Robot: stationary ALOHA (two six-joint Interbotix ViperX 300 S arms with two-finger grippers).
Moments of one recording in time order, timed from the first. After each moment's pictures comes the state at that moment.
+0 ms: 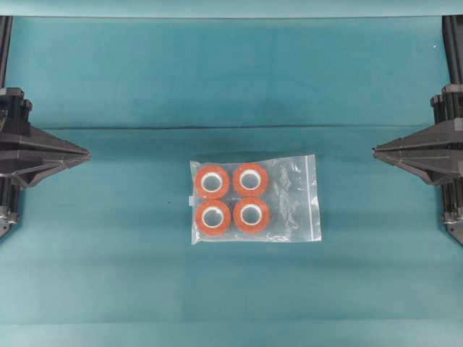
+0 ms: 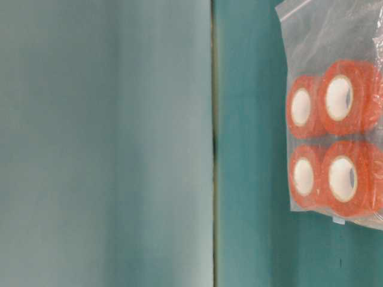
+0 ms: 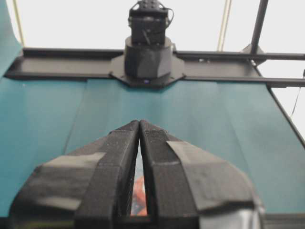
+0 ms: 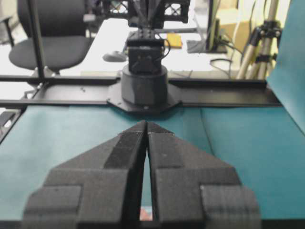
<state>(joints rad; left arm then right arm) 0.00 -0.96 1.17 0.00 -0.30 0.00 0.00 -0.96 1.17 0.00 -0.29 -0.01</state>
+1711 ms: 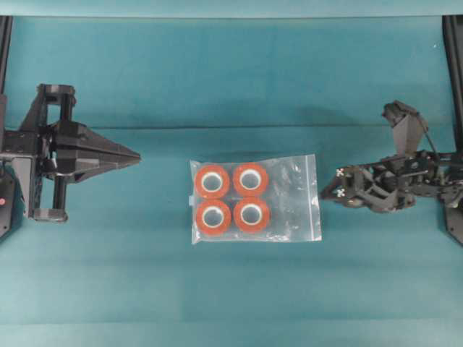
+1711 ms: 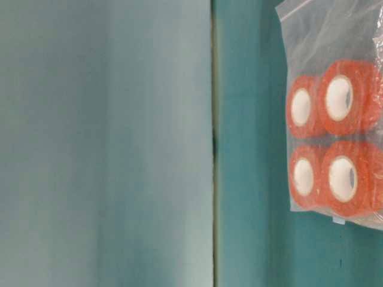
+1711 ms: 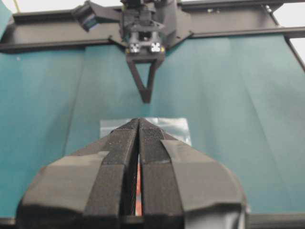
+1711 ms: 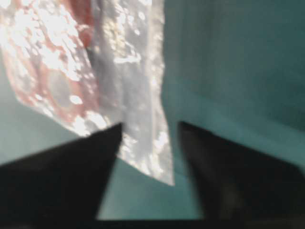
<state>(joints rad) -0.01 -0.70 0.96 0.01 -0.16 0.08 -0.01 -0.28 1.15 0.40 -0.08 1.18</state>
